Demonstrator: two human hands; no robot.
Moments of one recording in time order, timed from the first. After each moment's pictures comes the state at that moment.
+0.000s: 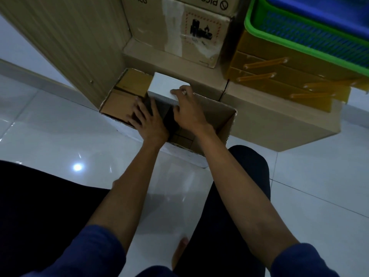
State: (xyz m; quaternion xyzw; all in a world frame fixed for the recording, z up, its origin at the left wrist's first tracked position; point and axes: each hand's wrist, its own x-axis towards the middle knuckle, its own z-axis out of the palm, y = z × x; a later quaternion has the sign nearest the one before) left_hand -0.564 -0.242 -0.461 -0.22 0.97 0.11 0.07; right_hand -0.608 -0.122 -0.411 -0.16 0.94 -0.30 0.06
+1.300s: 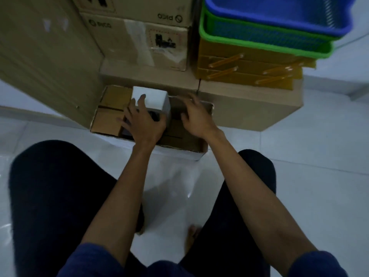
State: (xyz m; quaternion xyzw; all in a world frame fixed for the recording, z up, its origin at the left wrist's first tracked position) left_hand -0.557 -0.223 -0.376 -0.15 0.95 0.29 -0.02; right_hand -0.570 -0.049 -0.364 -0.07 0.93 -0.34 0.09
